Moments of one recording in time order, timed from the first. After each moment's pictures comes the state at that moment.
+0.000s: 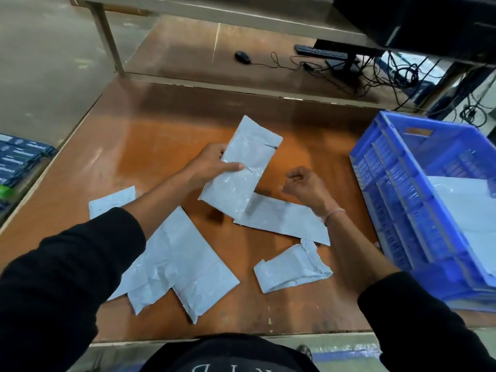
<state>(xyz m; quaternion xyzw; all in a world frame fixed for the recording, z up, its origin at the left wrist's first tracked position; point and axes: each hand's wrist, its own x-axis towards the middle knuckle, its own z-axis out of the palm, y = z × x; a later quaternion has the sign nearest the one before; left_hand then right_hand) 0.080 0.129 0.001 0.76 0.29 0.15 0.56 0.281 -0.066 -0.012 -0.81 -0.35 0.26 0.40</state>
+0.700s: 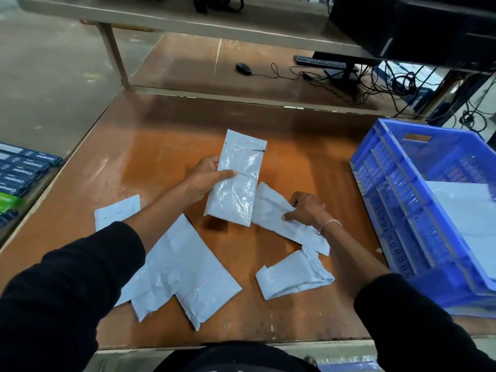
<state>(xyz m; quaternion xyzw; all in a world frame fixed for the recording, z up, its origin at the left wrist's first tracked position) 0.070 0.126 -0.008 0.65 0.34 0.19 0.65 0.285 -0.073 -0.035 -0.88 -0.40 0.22 0.10</state>
